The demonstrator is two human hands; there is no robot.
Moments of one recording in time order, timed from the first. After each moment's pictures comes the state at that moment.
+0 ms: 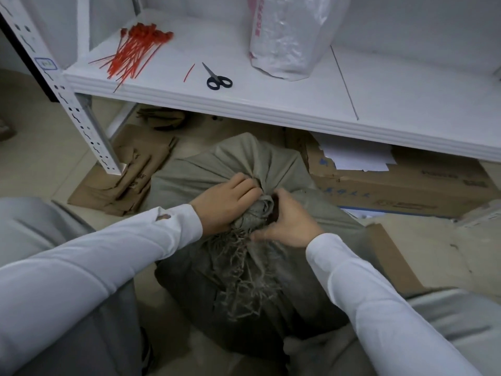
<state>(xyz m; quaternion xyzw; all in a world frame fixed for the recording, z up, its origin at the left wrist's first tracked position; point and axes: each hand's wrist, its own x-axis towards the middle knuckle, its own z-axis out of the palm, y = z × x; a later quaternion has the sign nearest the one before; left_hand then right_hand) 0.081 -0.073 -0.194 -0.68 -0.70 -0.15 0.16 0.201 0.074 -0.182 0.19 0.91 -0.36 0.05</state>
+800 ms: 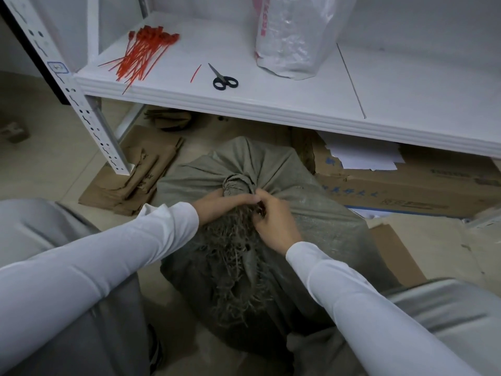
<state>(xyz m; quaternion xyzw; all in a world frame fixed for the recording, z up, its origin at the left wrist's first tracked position) 0.085 -0.081 -0.181 -0.14 -0.74 -0.49 -0.43 0.186 0.039 -0.205 0.14 0.90 -0.41 -0.10</state>
